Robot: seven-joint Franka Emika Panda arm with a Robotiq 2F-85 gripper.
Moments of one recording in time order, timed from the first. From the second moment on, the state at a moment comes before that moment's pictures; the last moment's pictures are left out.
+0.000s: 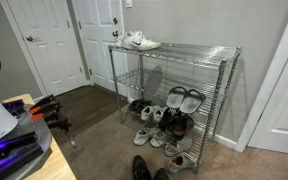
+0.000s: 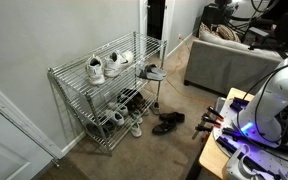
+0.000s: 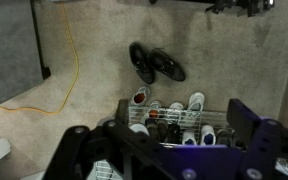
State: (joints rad) arm -0.09 -0.55 -0.13 -2.26 -0.22 1.68 -0.25
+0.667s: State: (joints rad) arm 0.00 -0.47 0.02 -2.26 -0.20 1.69 -0.04
